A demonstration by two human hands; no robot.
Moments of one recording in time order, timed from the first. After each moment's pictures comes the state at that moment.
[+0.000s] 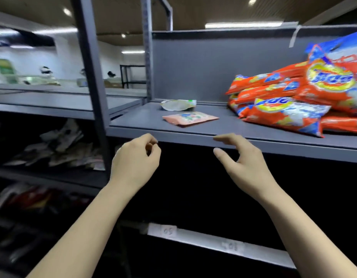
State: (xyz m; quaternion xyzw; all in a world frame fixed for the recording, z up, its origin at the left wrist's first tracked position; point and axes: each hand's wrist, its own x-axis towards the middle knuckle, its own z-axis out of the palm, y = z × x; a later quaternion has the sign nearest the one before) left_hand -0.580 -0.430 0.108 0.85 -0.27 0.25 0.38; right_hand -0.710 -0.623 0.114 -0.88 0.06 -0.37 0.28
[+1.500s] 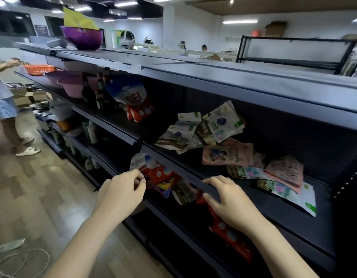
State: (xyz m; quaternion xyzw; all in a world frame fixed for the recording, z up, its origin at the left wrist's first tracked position) left_hand -0.217 0.078 -0.036 0.96 0.01 0.13 0.25; right_hand -0.236 -0.189 -0.031 -0.97 -0.13 -0.07 0.20
